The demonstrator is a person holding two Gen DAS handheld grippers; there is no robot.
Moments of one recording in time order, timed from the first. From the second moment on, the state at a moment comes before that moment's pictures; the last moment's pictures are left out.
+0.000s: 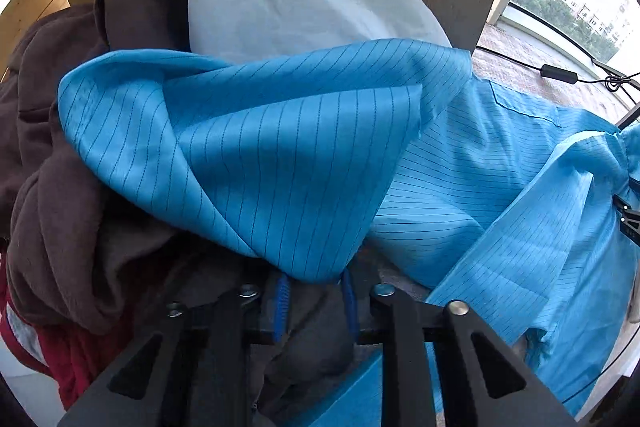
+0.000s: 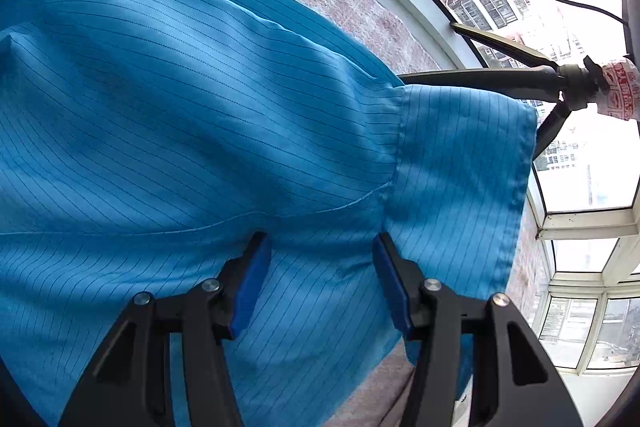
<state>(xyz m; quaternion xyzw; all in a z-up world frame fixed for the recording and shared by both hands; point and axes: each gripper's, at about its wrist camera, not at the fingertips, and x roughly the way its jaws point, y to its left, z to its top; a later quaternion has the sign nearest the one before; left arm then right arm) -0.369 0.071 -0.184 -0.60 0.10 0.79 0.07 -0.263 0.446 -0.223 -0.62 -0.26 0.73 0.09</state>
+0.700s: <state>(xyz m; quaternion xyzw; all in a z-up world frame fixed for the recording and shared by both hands) -0.447 0.035 0.025 -0.54 0.35 0.76 0.06 -0.266 0.439 -0.234 -0.62 -0.27 0.73 0.10</state>
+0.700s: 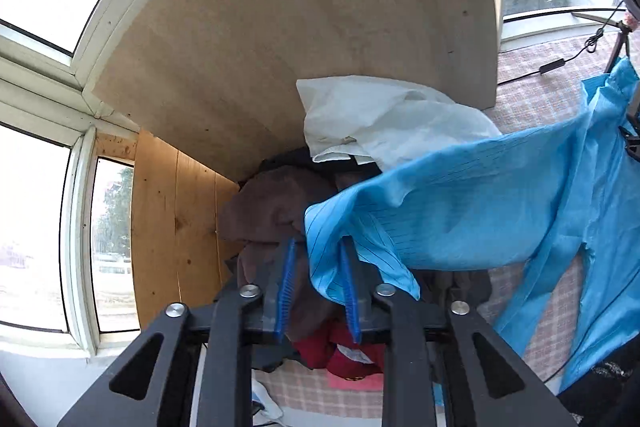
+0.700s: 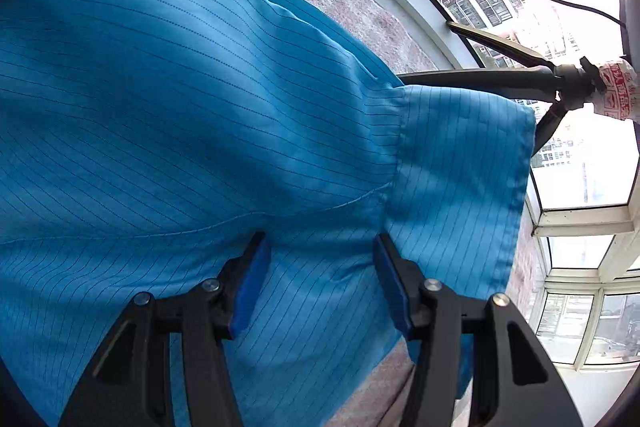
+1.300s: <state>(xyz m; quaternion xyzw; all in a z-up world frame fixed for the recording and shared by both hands) -0.381 -0.023 -0.065 -0.57 0.31 0.75 0.11 -0.269 0.429 -0.240 -0.62 -0.31 0.71 0.12</state>
